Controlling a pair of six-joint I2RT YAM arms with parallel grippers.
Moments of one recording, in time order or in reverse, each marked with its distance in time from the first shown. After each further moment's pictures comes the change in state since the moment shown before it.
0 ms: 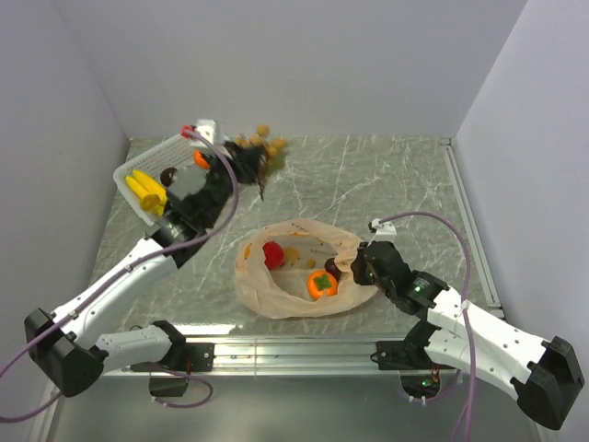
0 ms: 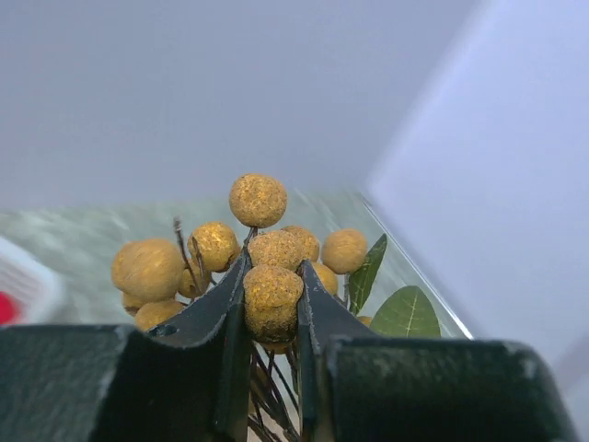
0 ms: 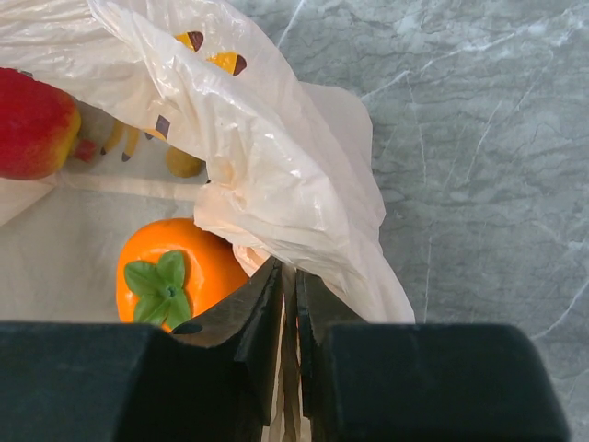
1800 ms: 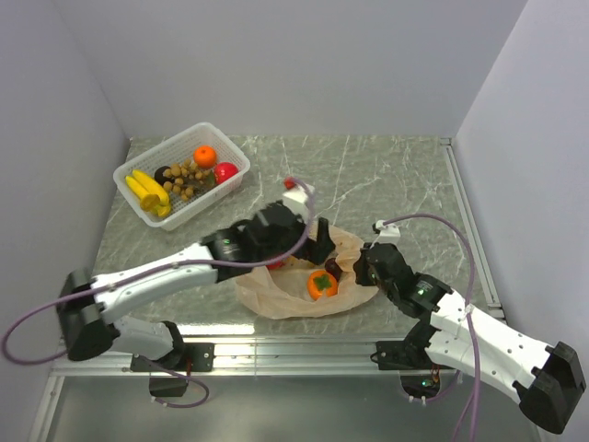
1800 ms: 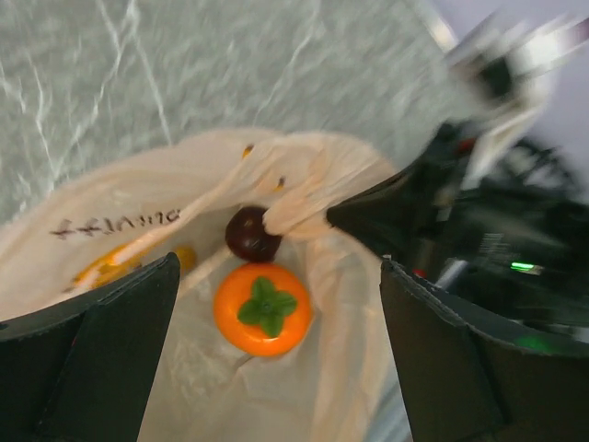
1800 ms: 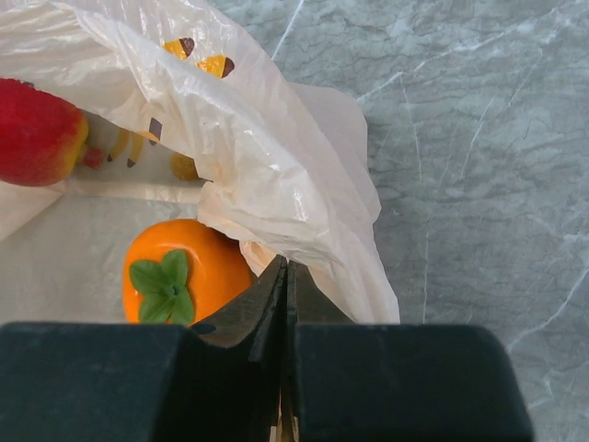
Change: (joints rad) left arm -0.297 0.163 0.056 -0.426 0.128 -0.131; right arm 0.007 -0.047 -0.010 -0.019 0.019 0.026
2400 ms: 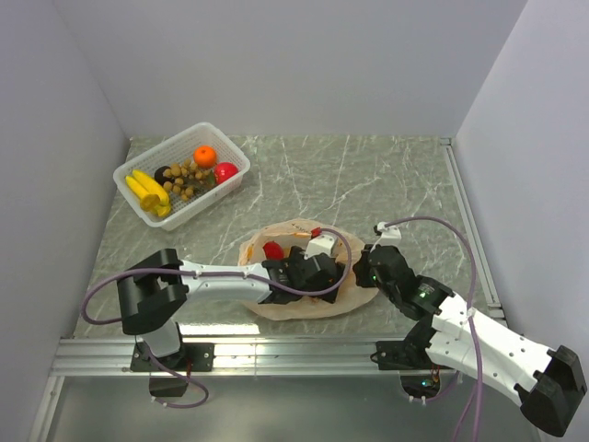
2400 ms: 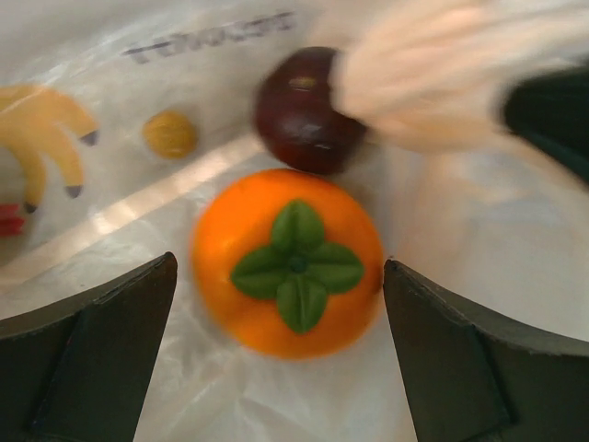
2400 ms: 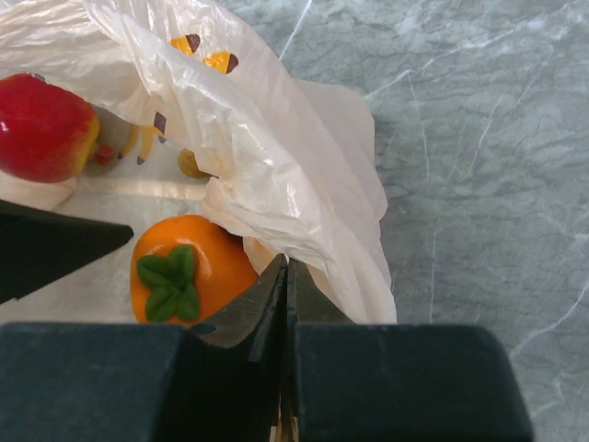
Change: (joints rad) left arm -0.209 0.394 -0.071 0.002 -0.282 -0.198; right arm 0.002 -0.034 -0.021 0.010 -0.013 0.008
